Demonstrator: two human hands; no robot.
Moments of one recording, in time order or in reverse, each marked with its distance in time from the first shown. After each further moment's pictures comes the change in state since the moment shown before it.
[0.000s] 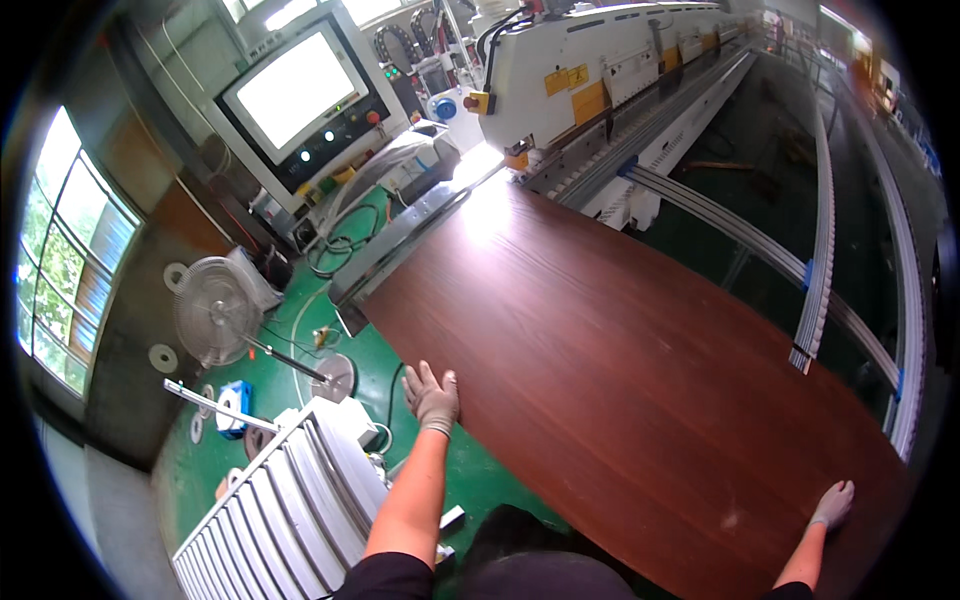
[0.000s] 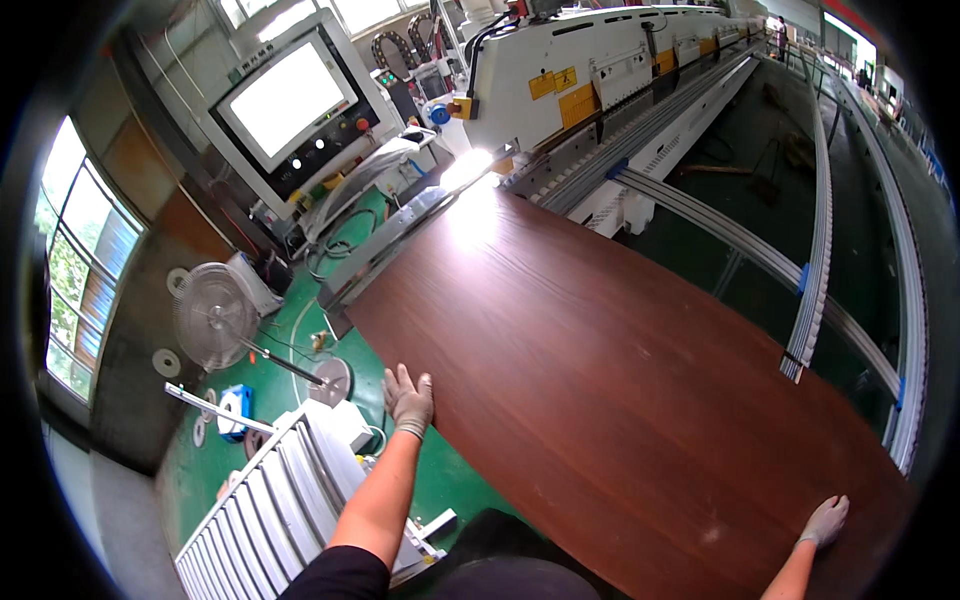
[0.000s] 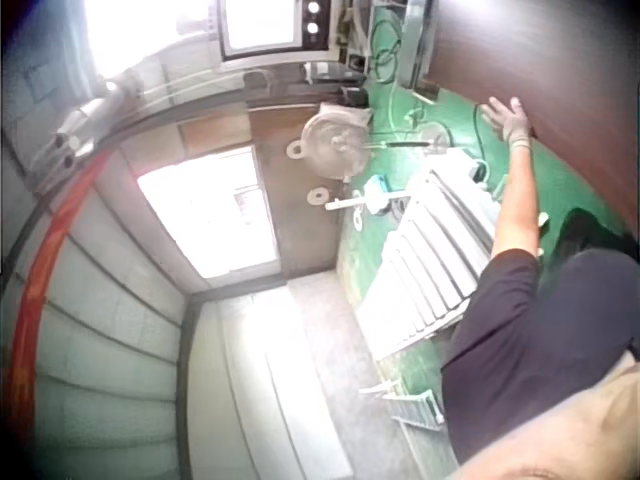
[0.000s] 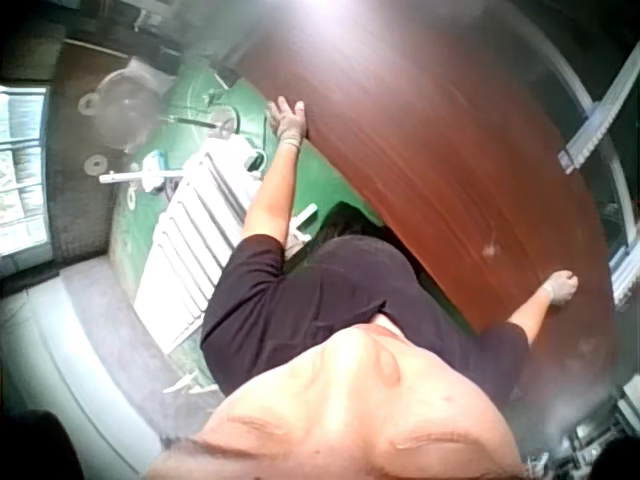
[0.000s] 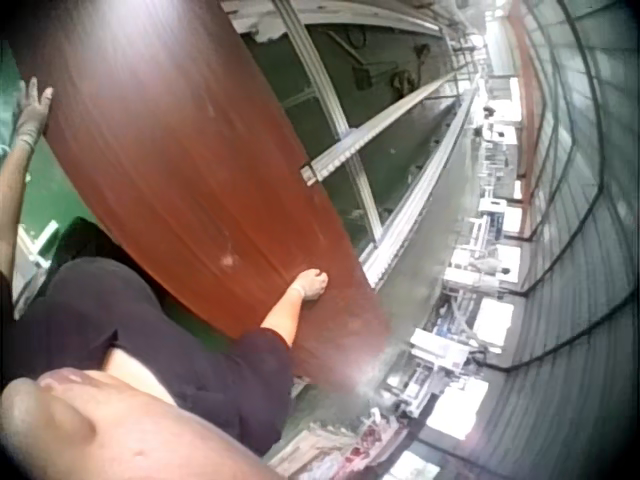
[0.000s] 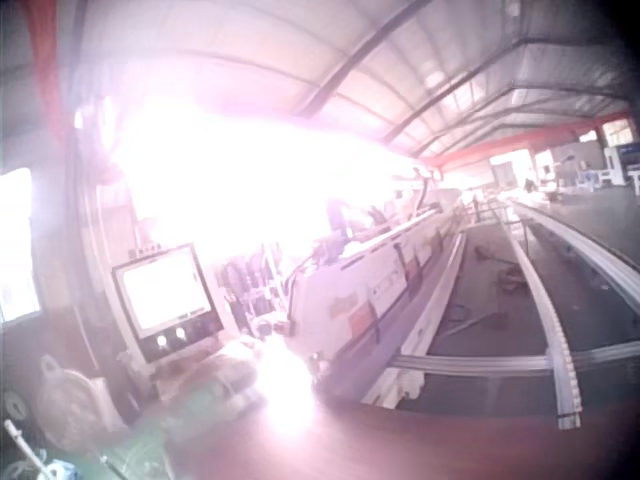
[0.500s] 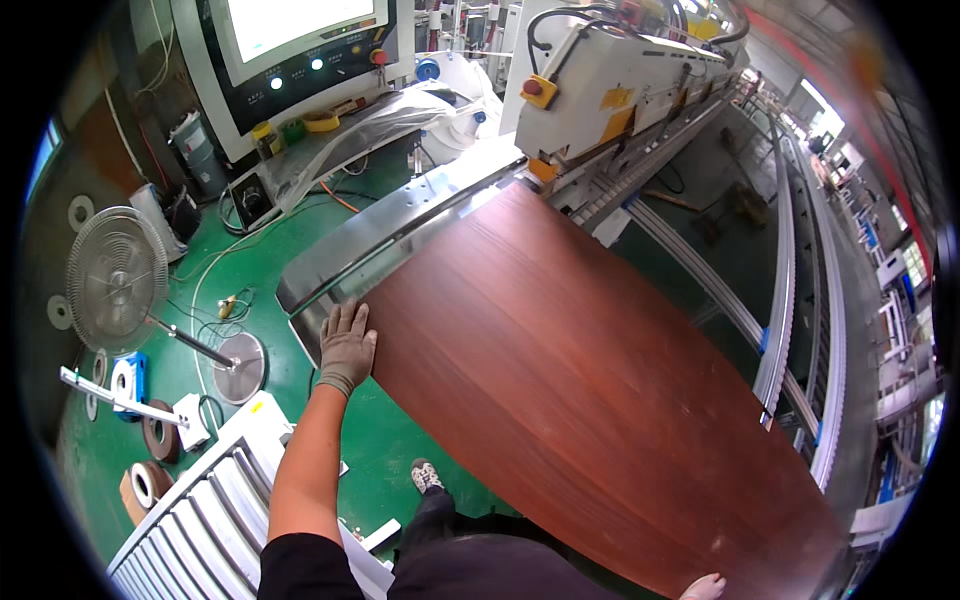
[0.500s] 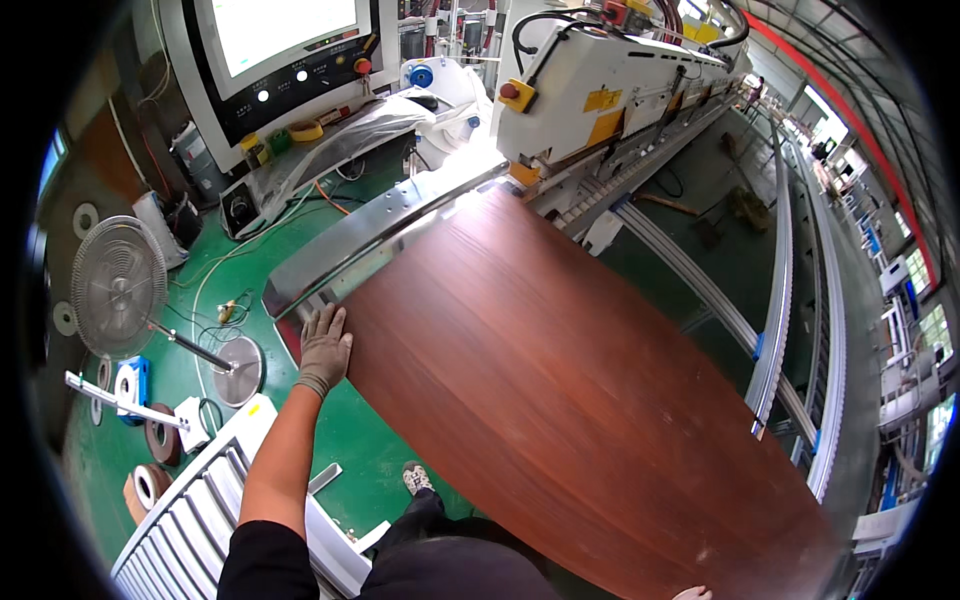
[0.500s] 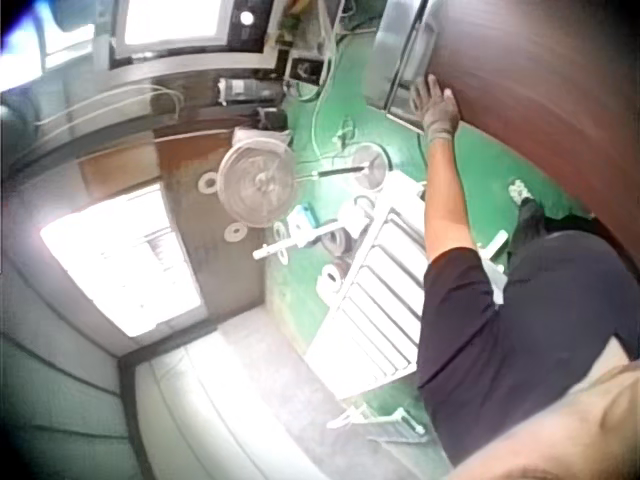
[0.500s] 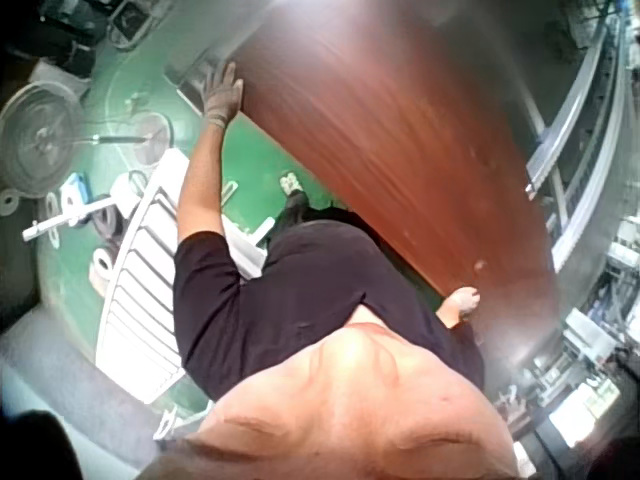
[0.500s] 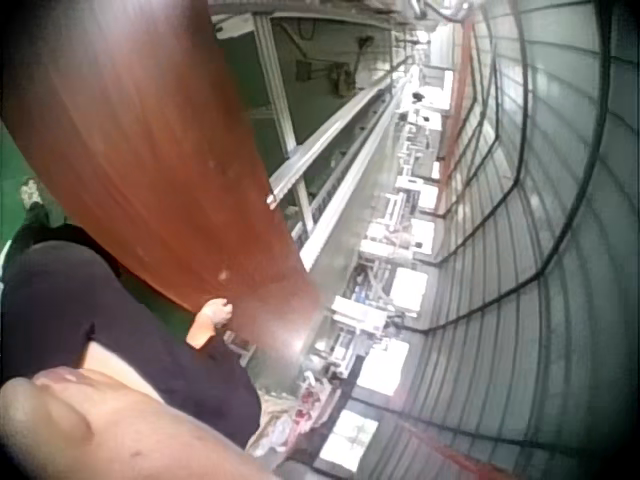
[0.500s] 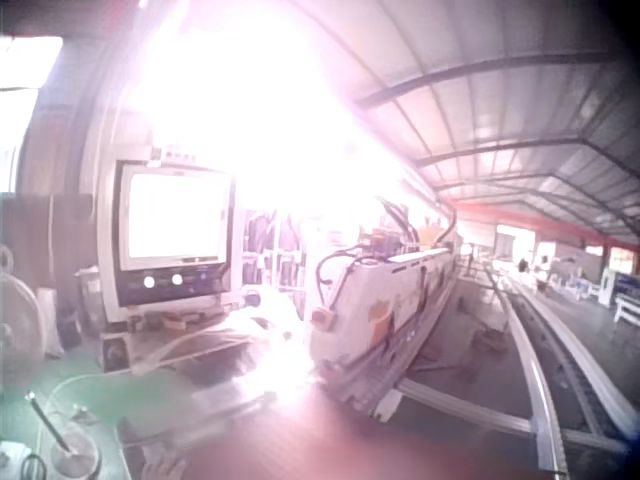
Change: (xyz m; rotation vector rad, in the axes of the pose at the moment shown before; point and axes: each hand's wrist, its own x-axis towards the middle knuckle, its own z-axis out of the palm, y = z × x) left_hand 0.314 -0.098 -0.007 0.008 -0.076 0.556; right_hand -0.380 -0.116 -0.130 -0.204 0.000 0.350
